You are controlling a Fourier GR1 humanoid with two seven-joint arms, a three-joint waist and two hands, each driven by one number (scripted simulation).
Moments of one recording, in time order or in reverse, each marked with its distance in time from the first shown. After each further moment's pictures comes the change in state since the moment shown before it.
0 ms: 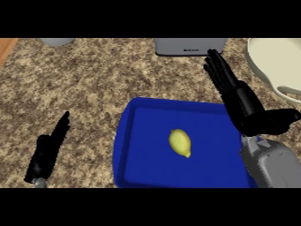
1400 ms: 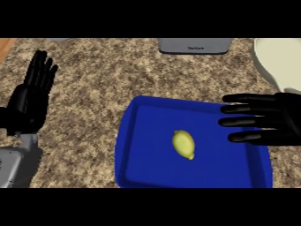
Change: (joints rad) left arm -0.297 -0.052 0.190 -0.148 0.172 -0.004 -0.088; right arm -0.045 -0.493 0.040 0.016 0.639 0.197 -1.163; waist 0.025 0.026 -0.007
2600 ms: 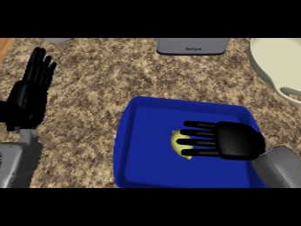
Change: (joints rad) left arm -0.033 -0.028 0.057 0.040 -0.040 -0.039 0.013; right arm 0.087 0.260 0.166 0.244 0.535 -0.254 0.003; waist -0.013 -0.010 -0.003
